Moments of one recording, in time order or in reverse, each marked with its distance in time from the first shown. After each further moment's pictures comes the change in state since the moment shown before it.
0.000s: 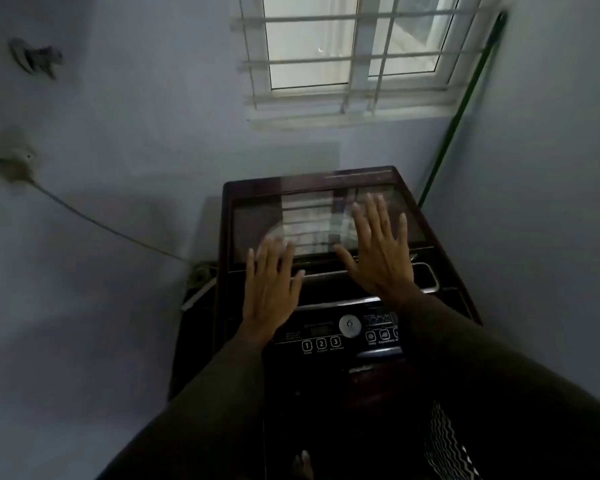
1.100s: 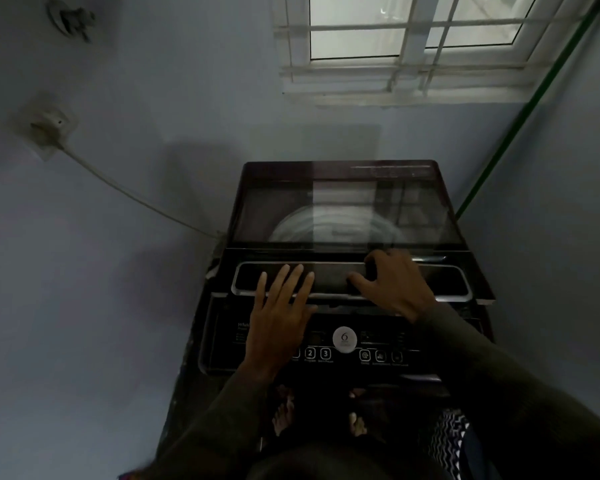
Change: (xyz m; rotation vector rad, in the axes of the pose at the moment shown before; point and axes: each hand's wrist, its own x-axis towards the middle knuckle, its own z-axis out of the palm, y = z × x) left_hand -0.038 0.038 0.021 0.053 0.074 0.017; right_hand 0.012 0.038 0.017 0.386 -0.353 0.006
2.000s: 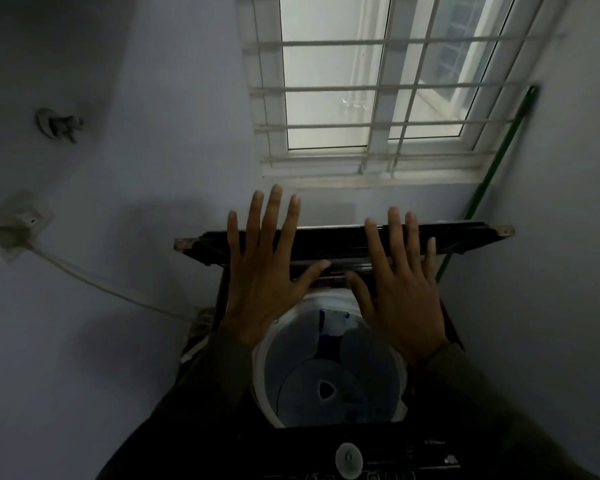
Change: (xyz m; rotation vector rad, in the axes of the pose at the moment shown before) left_hand 0.226 -0.047 -0.101 0.132 0.297 0.025; right_hand 0.060 -0.050 -0.098 -0.296 0.586 -0.162
